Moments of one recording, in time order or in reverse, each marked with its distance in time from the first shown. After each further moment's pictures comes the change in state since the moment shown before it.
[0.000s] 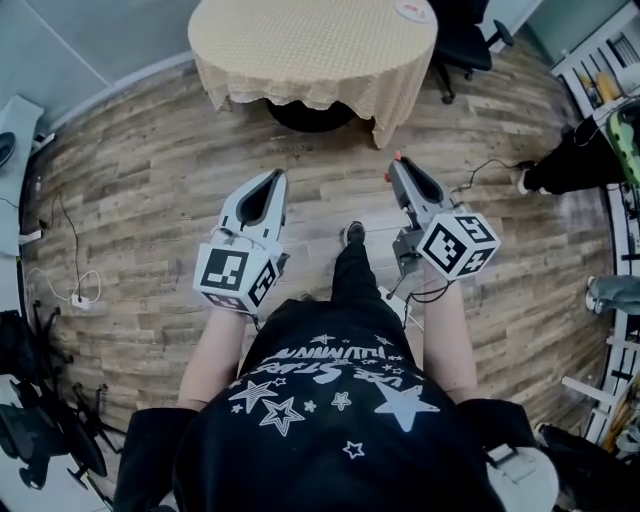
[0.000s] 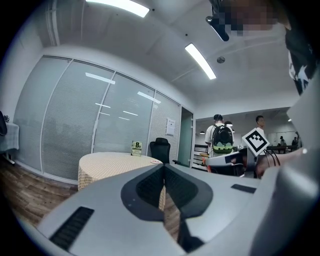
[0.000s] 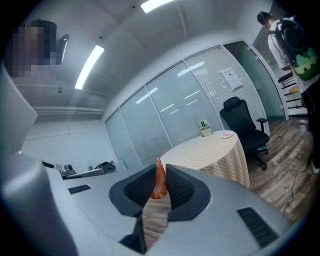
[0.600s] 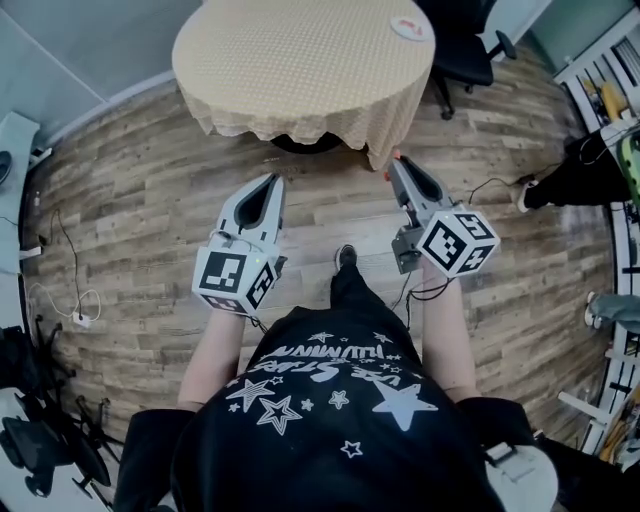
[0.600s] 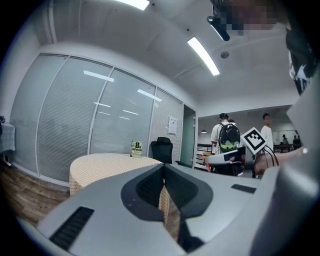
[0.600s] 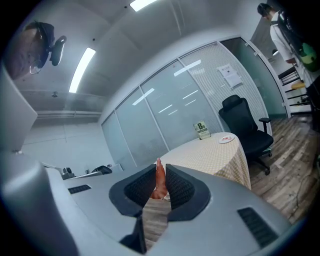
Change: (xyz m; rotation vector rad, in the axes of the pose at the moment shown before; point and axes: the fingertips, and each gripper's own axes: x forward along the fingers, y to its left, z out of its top) left arm 0.117 0.026 0.010 0.009 0.009 0.014; right arm 0.073 -0.090 0.056 0.024 -0.014 0.010
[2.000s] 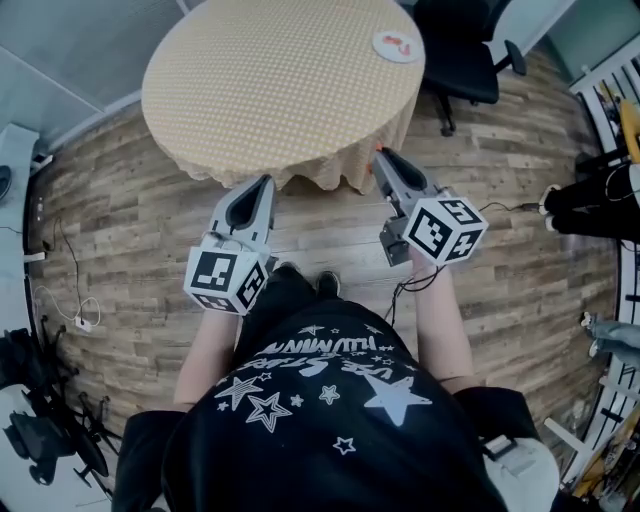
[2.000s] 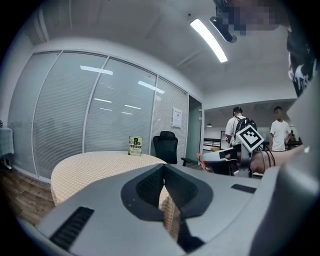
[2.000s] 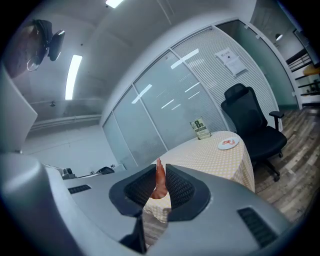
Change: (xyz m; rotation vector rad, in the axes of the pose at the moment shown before) left arm 0.204 -0.006 0.012 0.005 0.070 0.052; right arm 0.105 -0.163 0.085 0.046 0.062 0.085
